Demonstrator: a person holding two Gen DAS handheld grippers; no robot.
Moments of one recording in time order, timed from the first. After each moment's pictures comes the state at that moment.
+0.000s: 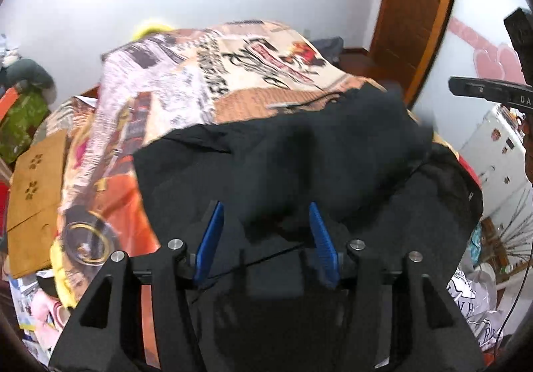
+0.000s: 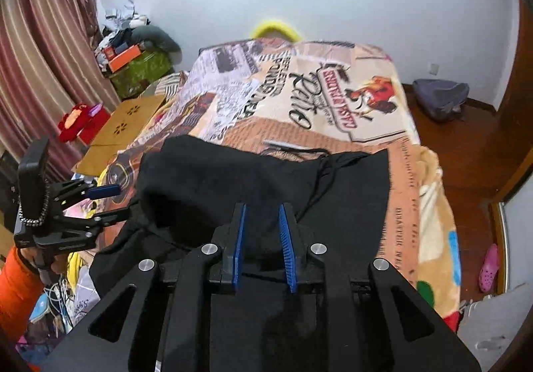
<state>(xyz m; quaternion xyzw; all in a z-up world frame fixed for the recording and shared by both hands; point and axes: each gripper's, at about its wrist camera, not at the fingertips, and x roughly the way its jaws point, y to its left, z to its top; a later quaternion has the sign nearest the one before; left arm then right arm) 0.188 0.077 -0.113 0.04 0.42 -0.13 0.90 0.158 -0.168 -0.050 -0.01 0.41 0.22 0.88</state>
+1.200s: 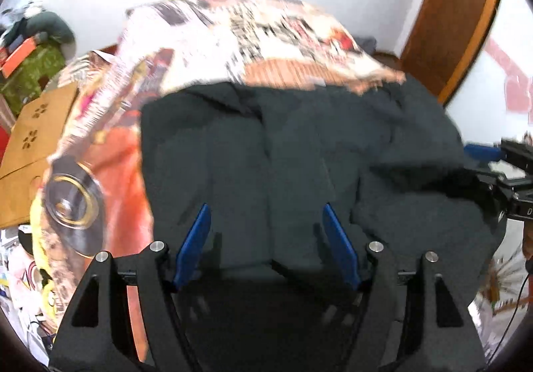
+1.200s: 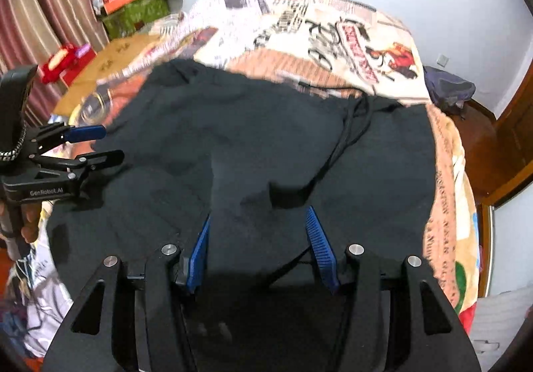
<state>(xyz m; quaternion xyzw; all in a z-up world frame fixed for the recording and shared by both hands) 0.201 0.101 -0.165 -0.03 0.45 -0.06 0.89 0.150 -0.127 -0.131 -0.09 0.46 0.22 0.85</state>
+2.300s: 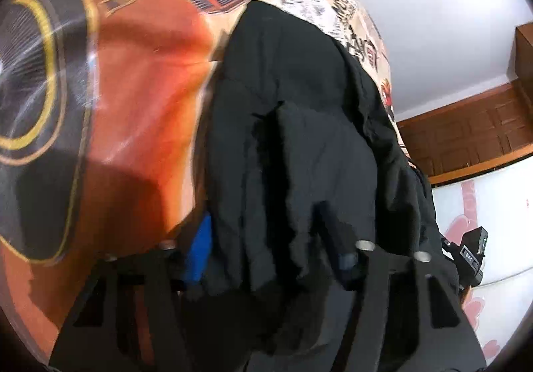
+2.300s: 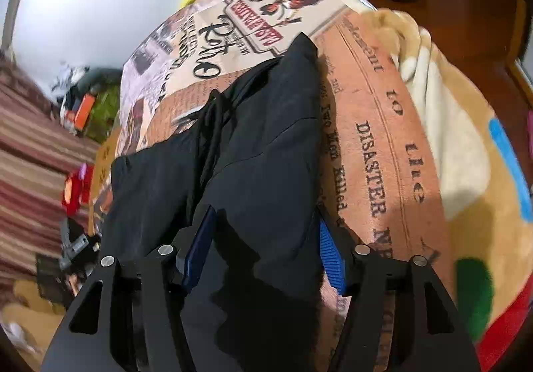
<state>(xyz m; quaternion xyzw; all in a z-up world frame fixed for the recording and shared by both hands) 0.258 0.225 -0.282 -0.36 0.50 -0.07 0.78 0.236 -0.260 -0.186 0.22 0.52 0.17 0.81</state>
